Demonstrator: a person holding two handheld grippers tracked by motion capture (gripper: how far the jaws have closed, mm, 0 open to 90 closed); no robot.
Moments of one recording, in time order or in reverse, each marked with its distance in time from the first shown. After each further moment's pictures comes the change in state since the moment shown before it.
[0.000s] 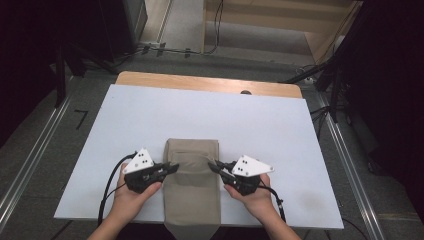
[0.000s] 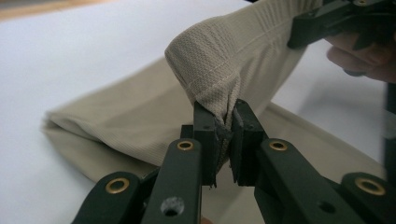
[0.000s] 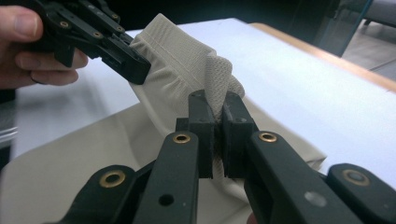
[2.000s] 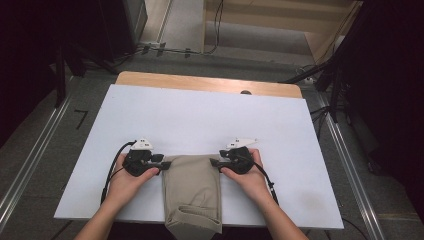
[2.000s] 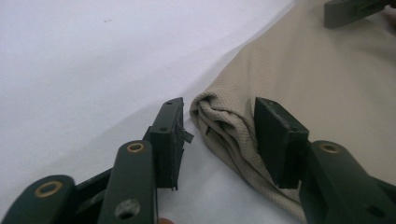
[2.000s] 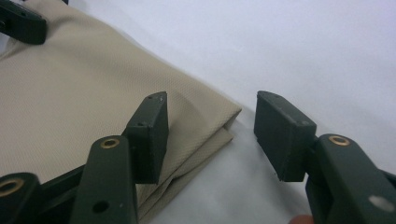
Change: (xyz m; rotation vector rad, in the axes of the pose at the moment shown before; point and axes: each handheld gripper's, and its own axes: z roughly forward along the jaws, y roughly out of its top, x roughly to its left) left arm 0.070 -0.005 0.027 0.269 0.082 -0.181; right arm -0.065 -0.026 0.060 0.357 -0.065 0.303
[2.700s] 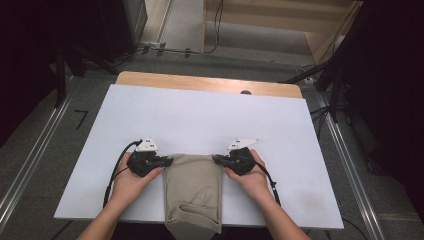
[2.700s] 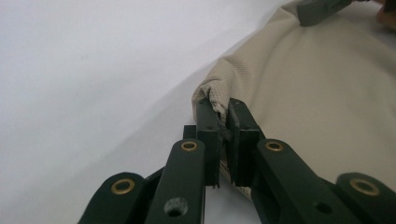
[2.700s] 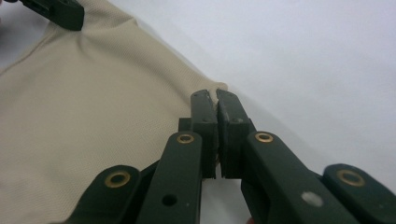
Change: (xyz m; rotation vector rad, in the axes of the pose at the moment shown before) left arm -0.011 0.013 0.003 -0.042 -0.018 0.085; right arm -0.003 0.000 -0.008 -0.013 0.067 -0.043
